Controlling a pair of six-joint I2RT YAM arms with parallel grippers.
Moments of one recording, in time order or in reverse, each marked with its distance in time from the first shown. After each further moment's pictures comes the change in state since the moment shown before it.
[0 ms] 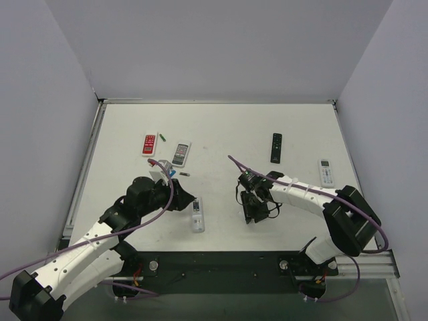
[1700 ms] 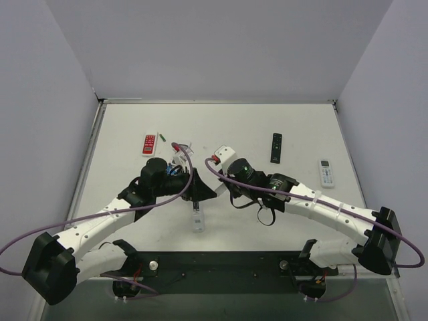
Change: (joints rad) left arm 0.000 0.324 0.135 0.266 0.420 -0.128; right arm 0.240 -0.216 0.220 0.250 0.322 -0.488
